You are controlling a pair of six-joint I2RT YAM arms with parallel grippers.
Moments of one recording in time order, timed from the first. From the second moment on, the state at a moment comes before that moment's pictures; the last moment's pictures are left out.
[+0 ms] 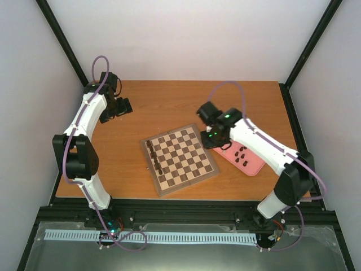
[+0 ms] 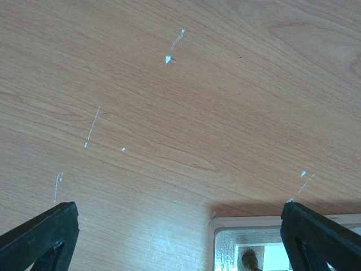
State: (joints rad) left arm -0.05 1.79 1.66 -1.09 -0.08 -0.48; right arm 0.63 1.54 1.41 -1.16 0.08 0.42
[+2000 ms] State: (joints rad) left arm -0.05 1.78 1.66 -1.08 -0.10 -0.48; right arm 1.20 2.05 1.67 -0.99 0.01 0.32
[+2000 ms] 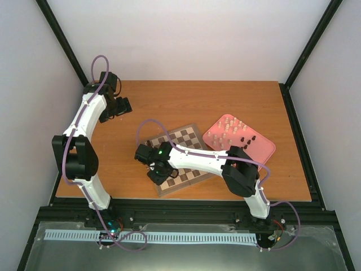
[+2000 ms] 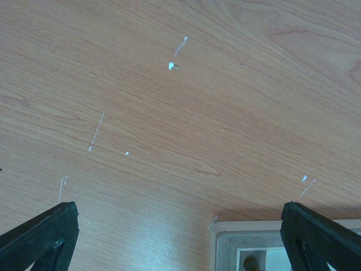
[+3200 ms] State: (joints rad) left arm -0.05 1.78 1.66 -1.08 -0.10 -0.47; right arm 1.19 2.11 1.69 -1.02 -0.02 0.29
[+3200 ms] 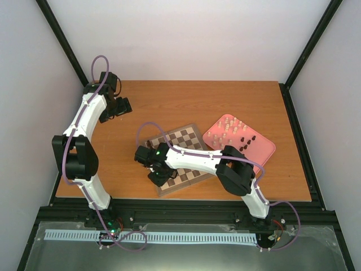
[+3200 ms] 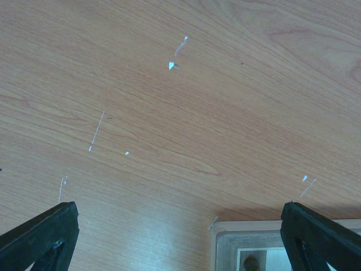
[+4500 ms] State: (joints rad) left arm -0.05 1.78 1.66 -1.08 -0.10 -0.47; right arm 1.00 1.63 1.61 -1.16 0.09 0.35
